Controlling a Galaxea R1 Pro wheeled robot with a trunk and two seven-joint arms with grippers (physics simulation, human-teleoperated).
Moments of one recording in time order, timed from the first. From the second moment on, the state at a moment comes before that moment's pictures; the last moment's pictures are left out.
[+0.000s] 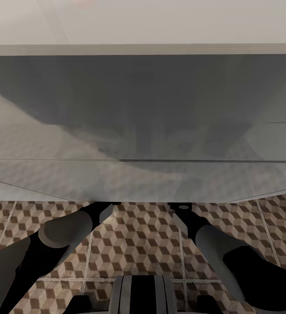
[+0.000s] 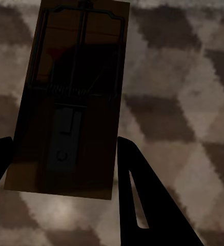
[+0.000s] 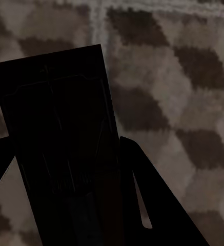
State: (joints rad) left arm -1.18 -0.14 -2.18 -0.02 2.19 0.01 0.15; right arm -1.03 0.12 0.33 -0.21 -0.25 0.02 -0.36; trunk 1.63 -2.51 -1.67
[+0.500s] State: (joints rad) left arm -1.18 -0.14 -2.19 -0.02 2.18 0.01 0.15; right arm -1.03 0.12 0.33 -0.21 -0.25 0.02 -0.36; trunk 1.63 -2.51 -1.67
